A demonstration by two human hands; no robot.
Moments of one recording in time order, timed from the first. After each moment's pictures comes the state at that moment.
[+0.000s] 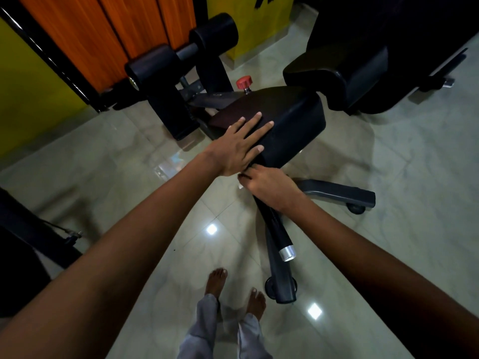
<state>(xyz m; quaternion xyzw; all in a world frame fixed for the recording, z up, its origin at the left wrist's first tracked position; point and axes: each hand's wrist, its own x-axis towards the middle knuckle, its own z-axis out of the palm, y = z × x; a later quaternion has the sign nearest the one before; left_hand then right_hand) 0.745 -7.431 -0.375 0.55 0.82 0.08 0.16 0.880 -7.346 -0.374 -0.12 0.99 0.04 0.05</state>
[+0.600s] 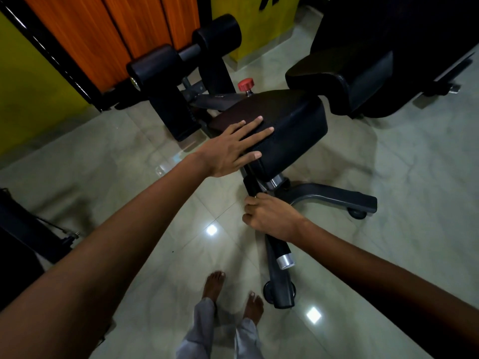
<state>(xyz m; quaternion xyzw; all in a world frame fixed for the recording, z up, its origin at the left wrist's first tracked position) 0.732 -7.438 -0.375 0.56 0.80 0.11 0.17 0.911 -7.349 -0.402 -0.27 0.95 0.12 0.09</state>
